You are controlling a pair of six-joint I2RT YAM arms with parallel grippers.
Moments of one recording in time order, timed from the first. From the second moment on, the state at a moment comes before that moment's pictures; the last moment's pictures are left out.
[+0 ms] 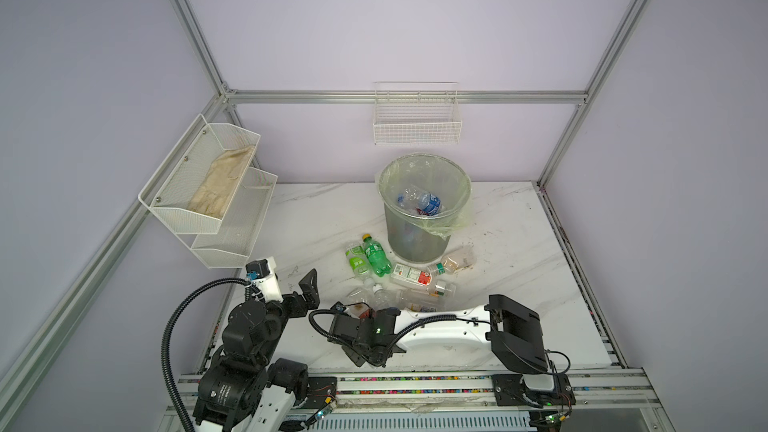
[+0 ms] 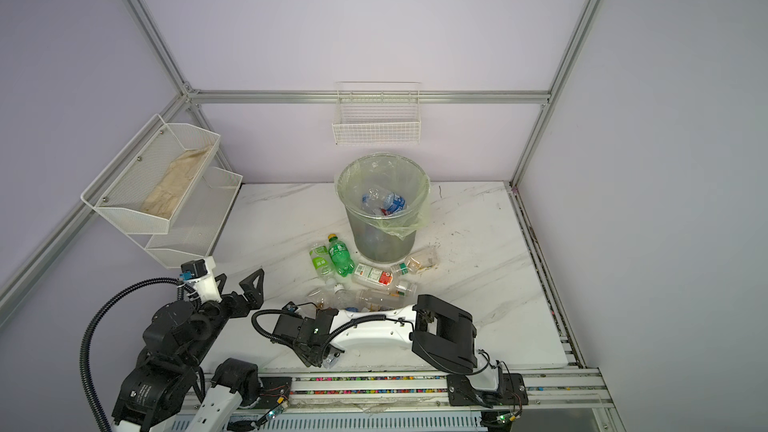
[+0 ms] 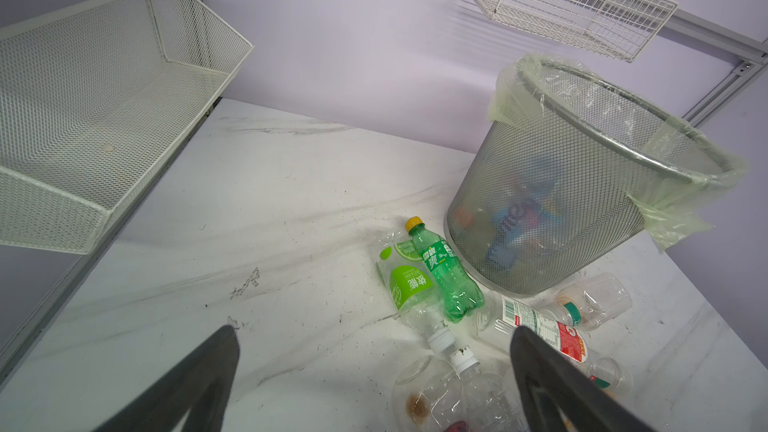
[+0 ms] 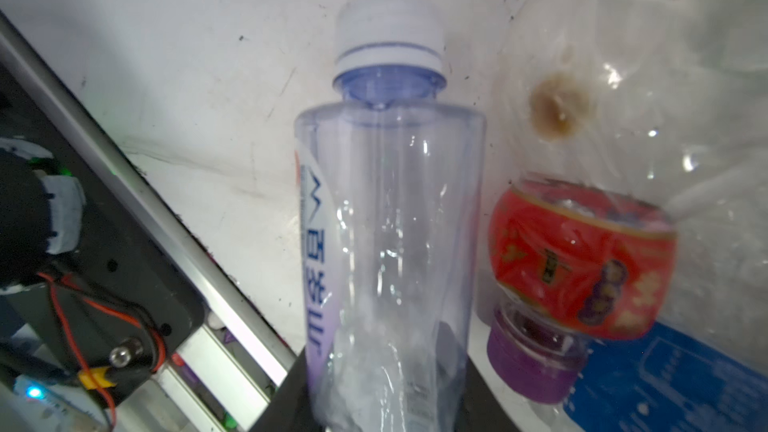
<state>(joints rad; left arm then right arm) -0.23 0.27 0.75 -0.75 -0.15 -0.31 1.43 2.00 1.51 -0.66 0.19 0.57</state>
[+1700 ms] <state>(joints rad) -0.24 0.29 0.75 -0.75 -0.15 -0.31 1.42 1.05 1.39 -0.64 0.87 0.45</state>
